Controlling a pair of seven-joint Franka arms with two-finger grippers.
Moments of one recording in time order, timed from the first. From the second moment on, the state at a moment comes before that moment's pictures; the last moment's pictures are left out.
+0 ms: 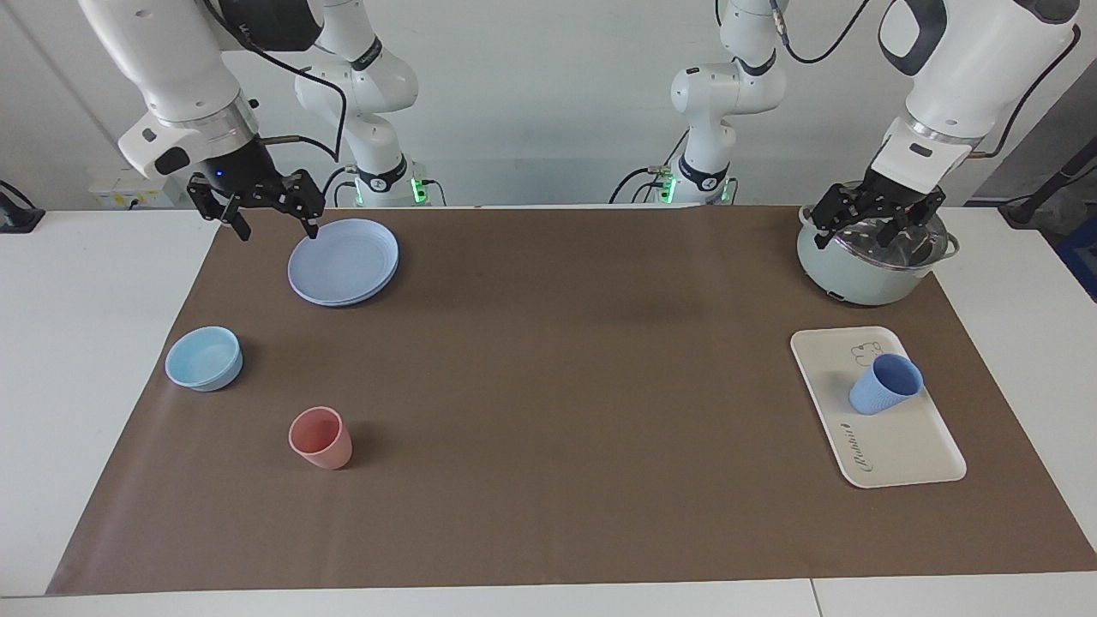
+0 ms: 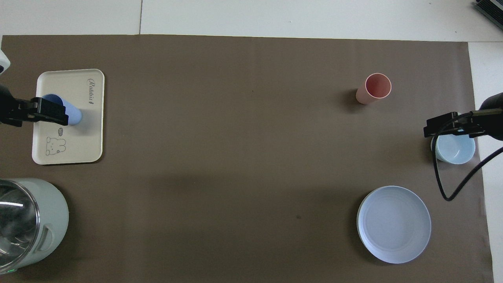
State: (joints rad) left arm 0.01 0.03 -0.07 -1.55 -0.01 1.58 -0.02; right arm 0.10 -0.03 -0.09 -1.61 0.01 1.57 0.03
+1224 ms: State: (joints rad) left arm 0.00 0.03 -0.07 -1.55 -0.01 1.58 -0.02; right arm 0.09 -0.03 -0.10 -1.62 0.00 1.57 0.03
